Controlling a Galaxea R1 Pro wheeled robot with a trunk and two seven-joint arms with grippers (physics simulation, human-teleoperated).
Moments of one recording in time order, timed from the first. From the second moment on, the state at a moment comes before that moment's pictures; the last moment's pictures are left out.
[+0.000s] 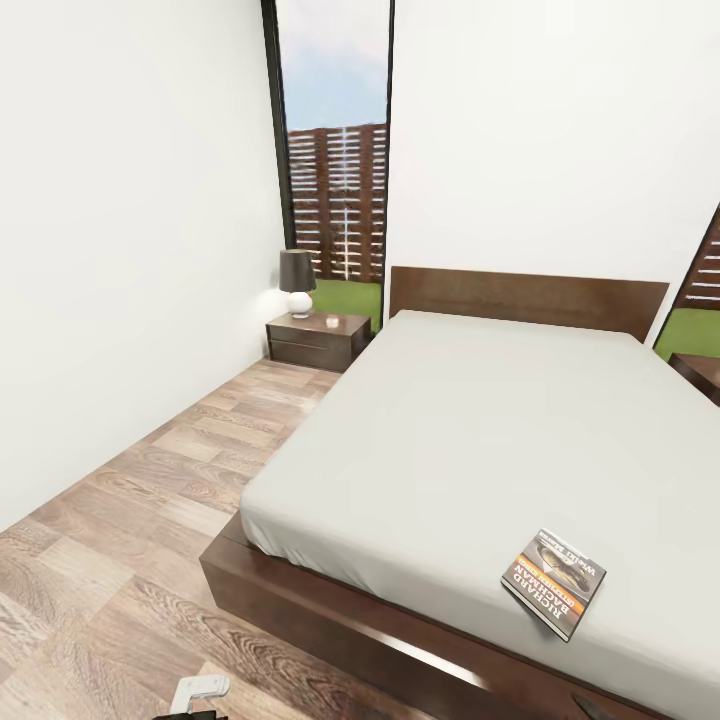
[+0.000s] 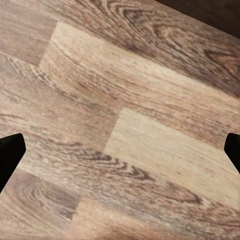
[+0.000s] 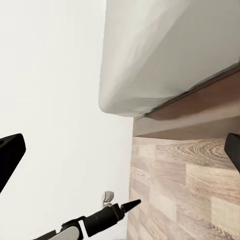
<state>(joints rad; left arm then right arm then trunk) -0.45 0.12 -0.32 -0.13 0.39 0.05 -0.04 -0.25 -0.35 -1.03 -0.12 0.14 0.32 1.57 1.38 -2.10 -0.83</state>
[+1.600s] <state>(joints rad) -0.45 0.12 -0.33 -0.13 0.39 0.04 -0.04 -0.28 -0.23 -1.16 -0.12 0.06 0.37 1.57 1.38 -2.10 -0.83</state>
